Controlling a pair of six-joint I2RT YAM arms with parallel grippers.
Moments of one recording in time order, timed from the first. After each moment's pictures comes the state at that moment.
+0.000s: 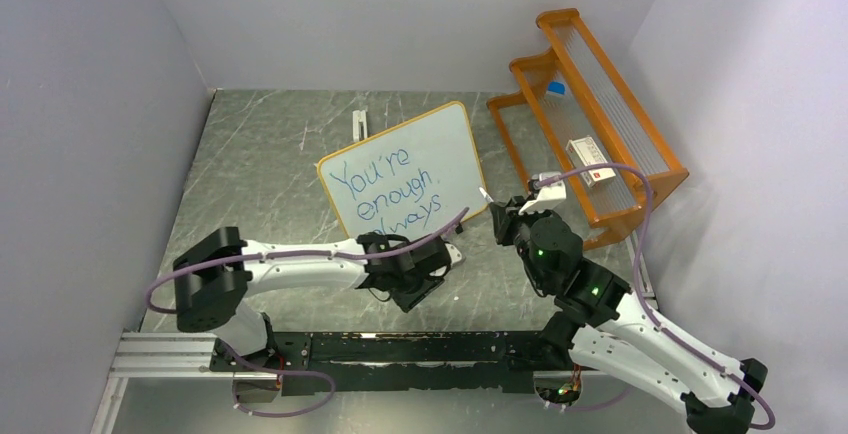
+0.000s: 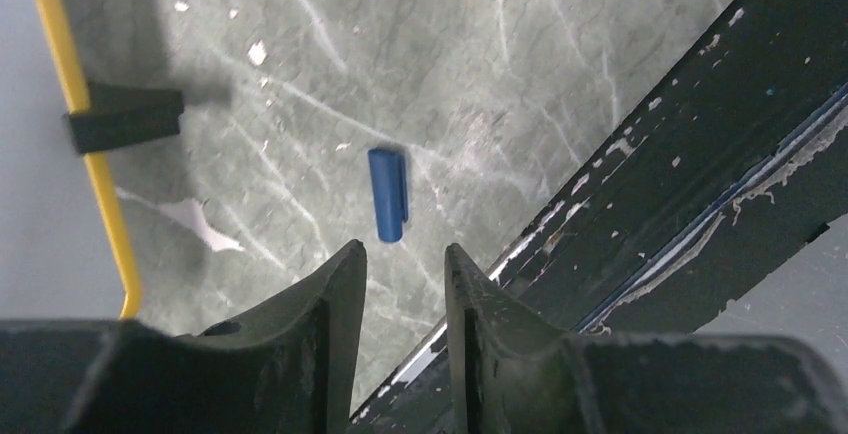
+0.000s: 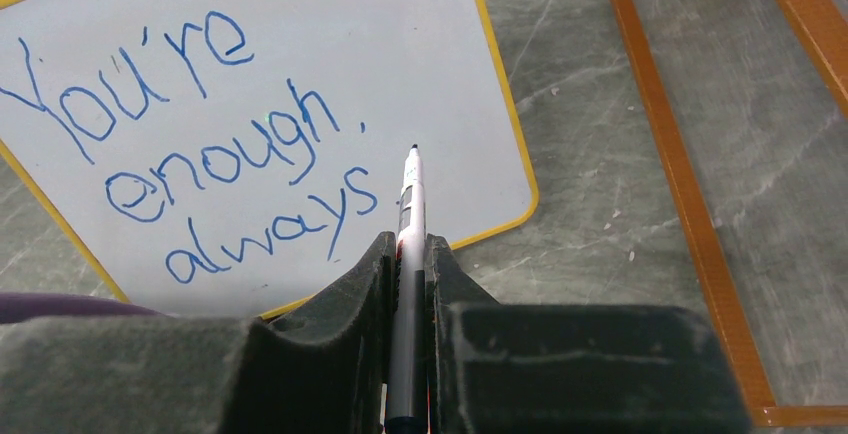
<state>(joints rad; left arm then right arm) -1.25 1.56 1.02 -0.61 -0.08 -0.29 0.90 0.59 0.62 -0.26 0.62 0.33</state>
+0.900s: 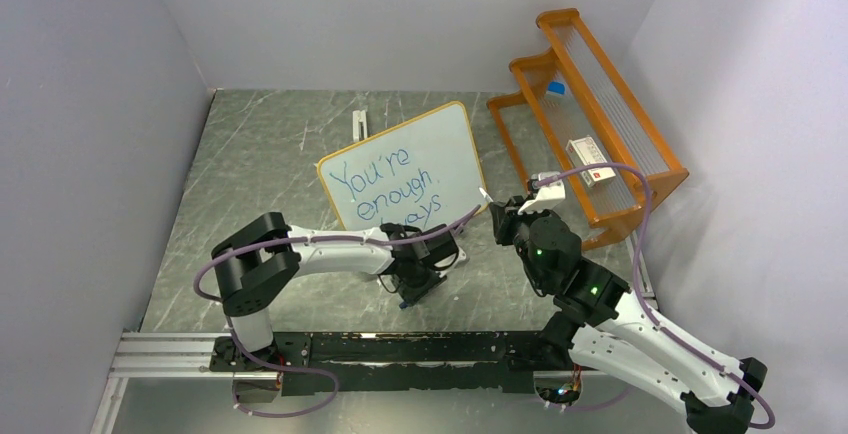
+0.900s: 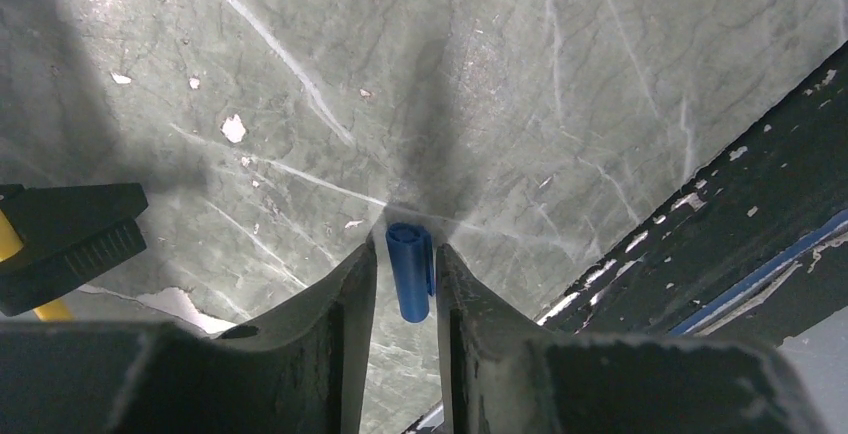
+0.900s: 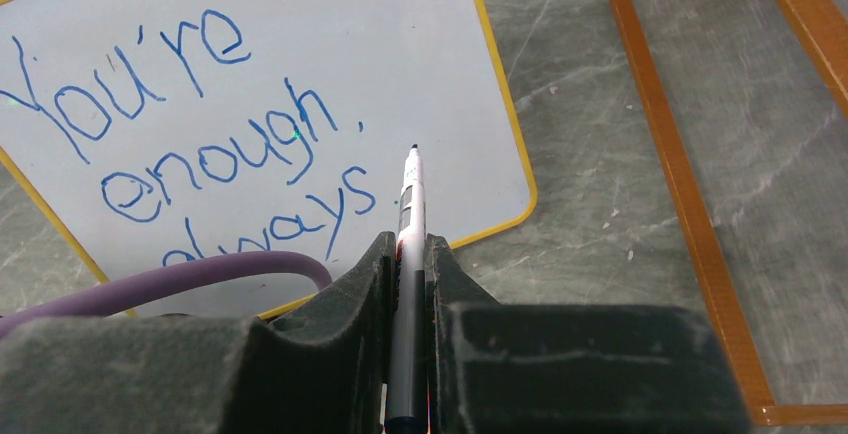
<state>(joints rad) -1.17 1.79 1.10 -0.61 0.04 -0.19 0.90 0.59 0.62 -0.26 0.62 0.33</state>
